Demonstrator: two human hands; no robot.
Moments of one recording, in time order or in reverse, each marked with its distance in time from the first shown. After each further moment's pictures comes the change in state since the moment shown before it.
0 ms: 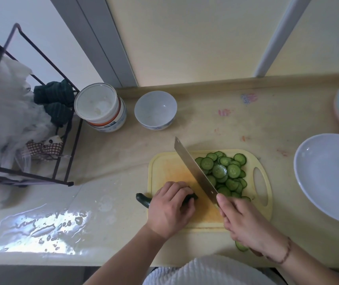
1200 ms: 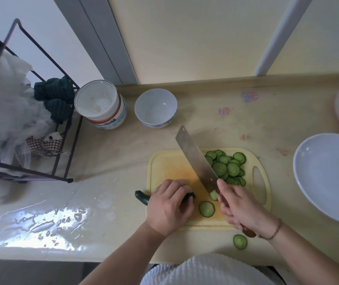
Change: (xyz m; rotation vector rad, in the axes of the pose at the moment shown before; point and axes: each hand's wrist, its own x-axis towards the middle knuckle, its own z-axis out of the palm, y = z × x) left_hand -0.002 0.001 0.001 0.060 -0.002 -0.002; right_hand 0.025 0.002 -0.013 0.117 -0.077 0.062
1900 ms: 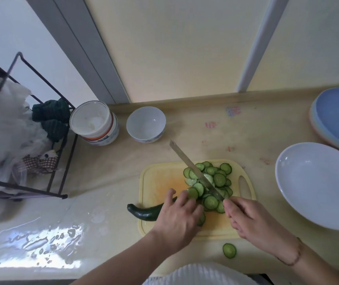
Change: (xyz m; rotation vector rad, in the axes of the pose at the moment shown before) left_hand 0.026 0.044 -0.006 0.495 -0.568 0.275; right_hand -0.044 0.007 -0.032 -0.107 0.095 -0.272
